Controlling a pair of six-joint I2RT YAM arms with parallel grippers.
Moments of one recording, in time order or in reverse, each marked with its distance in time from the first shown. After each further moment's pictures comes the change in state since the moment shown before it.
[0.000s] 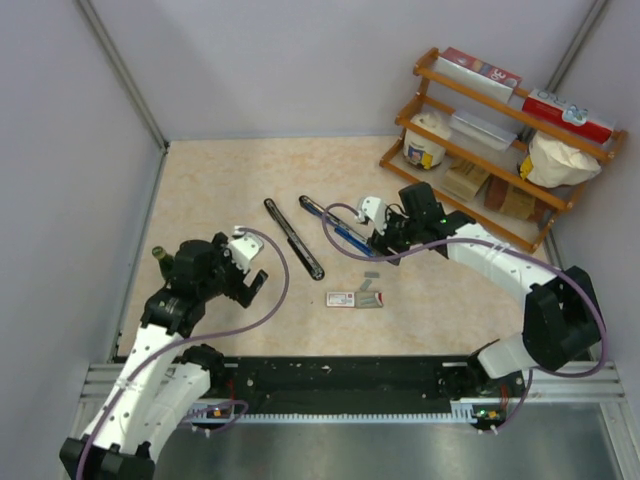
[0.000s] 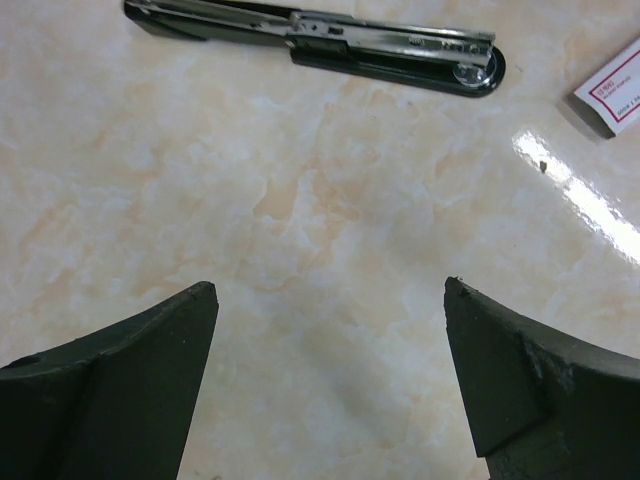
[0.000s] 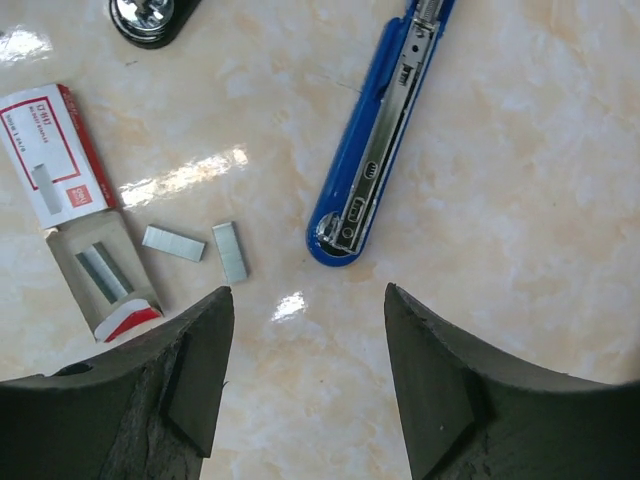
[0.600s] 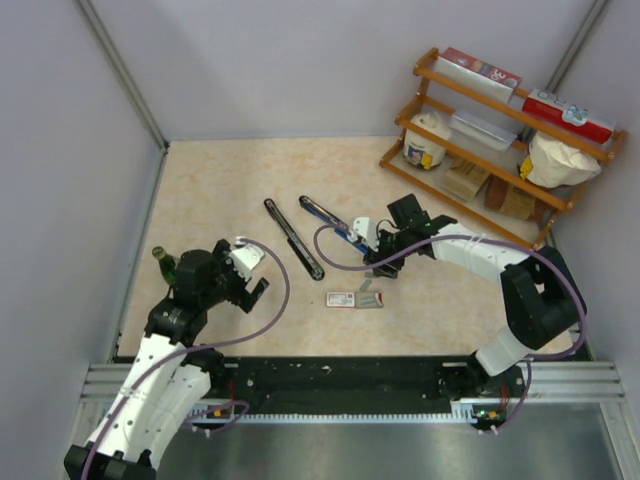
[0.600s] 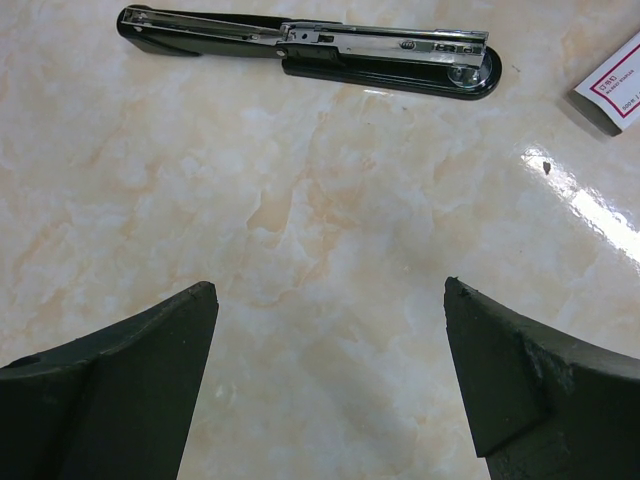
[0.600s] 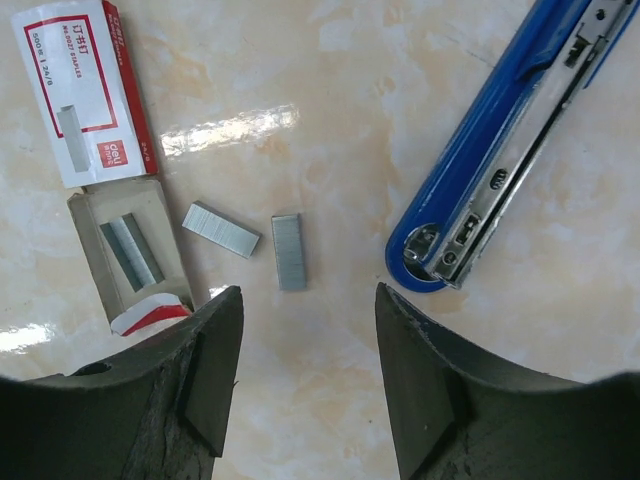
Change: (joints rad) left arm 0.003 -0.044 -0.121 0.086 0.037 0.027; right arm 0.017 0.121 -0.042 -0.015 -0.104 -0.116
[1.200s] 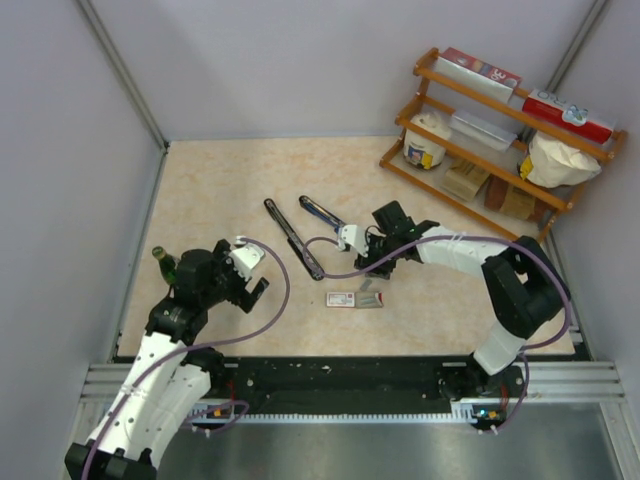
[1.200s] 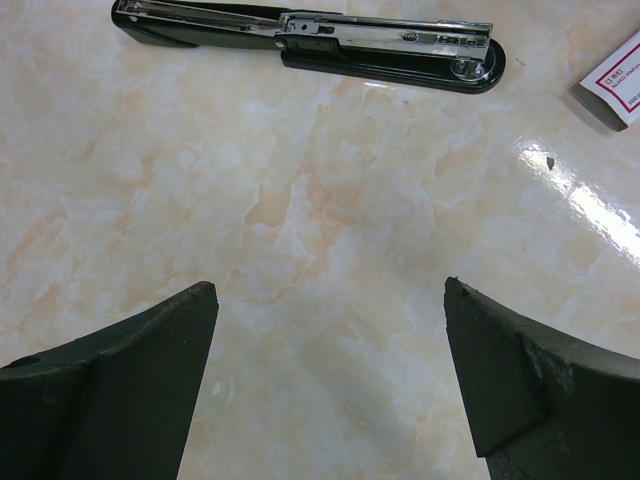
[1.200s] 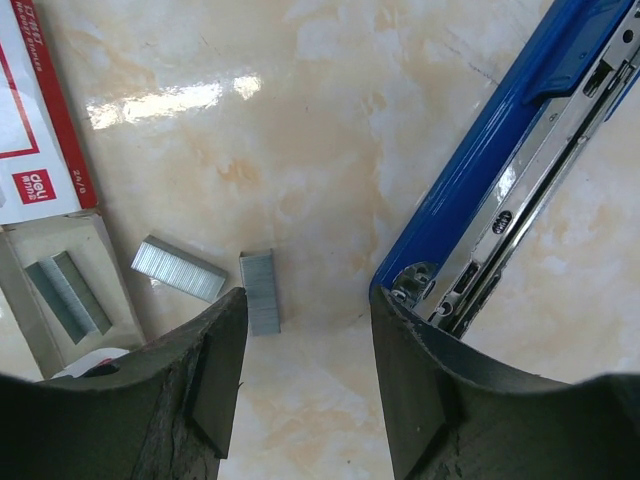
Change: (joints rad) left arm 0.007 0.008 -0.003 0.002 0.000 0.001; right arm 0.077 0.096 0.000 0.095 0.132 -0.011
